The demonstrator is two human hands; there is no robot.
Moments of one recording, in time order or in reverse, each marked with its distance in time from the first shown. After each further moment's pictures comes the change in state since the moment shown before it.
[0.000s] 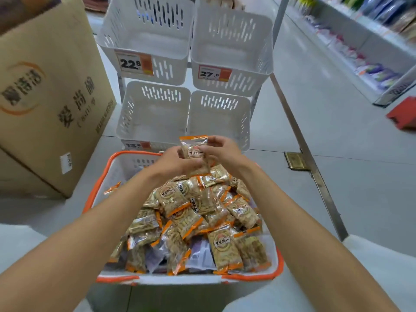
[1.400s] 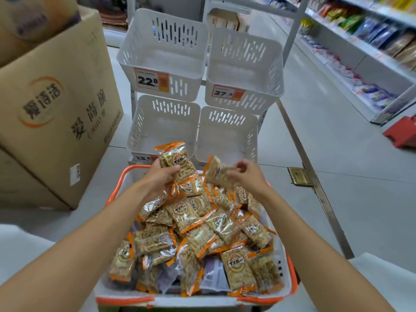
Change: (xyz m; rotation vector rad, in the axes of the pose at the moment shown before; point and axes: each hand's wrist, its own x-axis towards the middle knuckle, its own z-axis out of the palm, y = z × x) left_hand 0.014 -0.026 -0.058 -0.553 0.144 -0.149; right_hand -0.012 0.004 -0.007 -0.275 0.226 0.033
